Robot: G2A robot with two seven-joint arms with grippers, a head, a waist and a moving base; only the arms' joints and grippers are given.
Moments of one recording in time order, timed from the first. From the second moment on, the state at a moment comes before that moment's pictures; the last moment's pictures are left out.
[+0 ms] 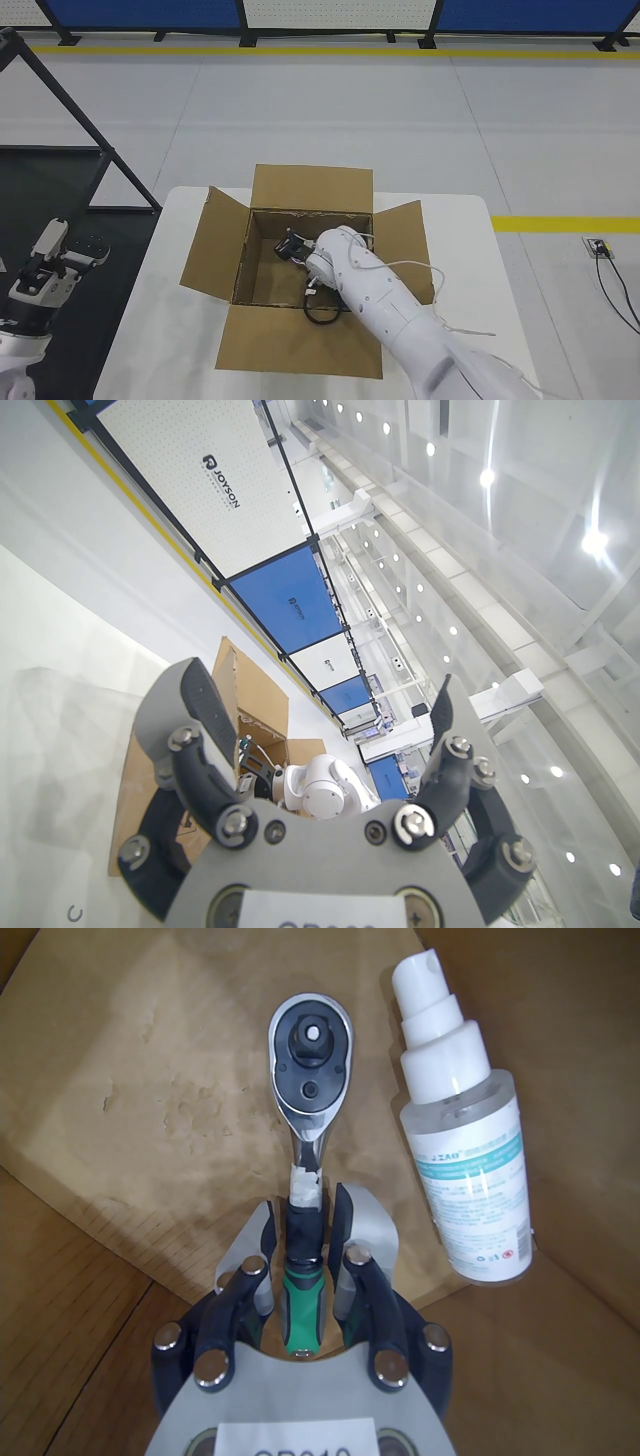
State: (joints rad) left arm 1.46 -1.08 -2.07 -1.94 -0.37 -0.12 -0.50; right arm -0.19 -1.84 0.62 -0.37 -1.06 -0.24 0.96
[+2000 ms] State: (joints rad) left arm 1.50 -1.07 -2.08 -1.96 -0.39 -0.15 -0.48; right arm -0.28 -1.75 0.73 -0.63 -1.18 -0.23 1.11
